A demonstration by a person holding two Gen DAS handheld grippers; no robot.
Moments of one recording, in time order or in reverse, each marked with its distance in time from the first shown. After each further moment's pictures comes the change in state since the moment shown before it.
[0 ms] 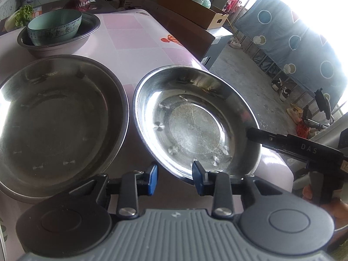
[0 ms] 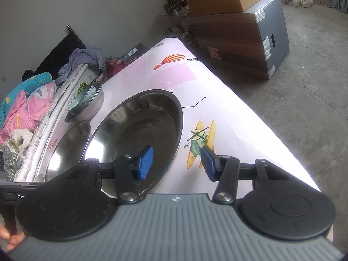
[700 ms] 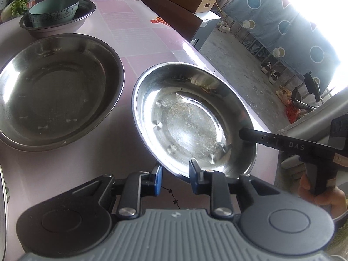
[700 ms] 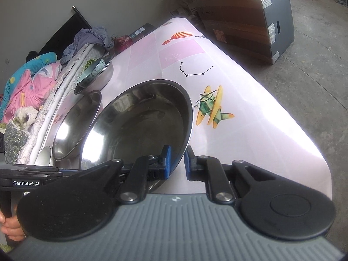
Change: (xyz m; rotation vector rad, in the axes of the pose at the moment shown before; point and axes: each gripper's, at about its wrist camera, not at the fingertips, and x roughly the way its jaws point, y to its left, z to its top) left arm -0.030 -0.004 -0.032 0.037 0.093 -0.059; right arm -0.036 0.013 -0.039 -0.044 0.101 0.002
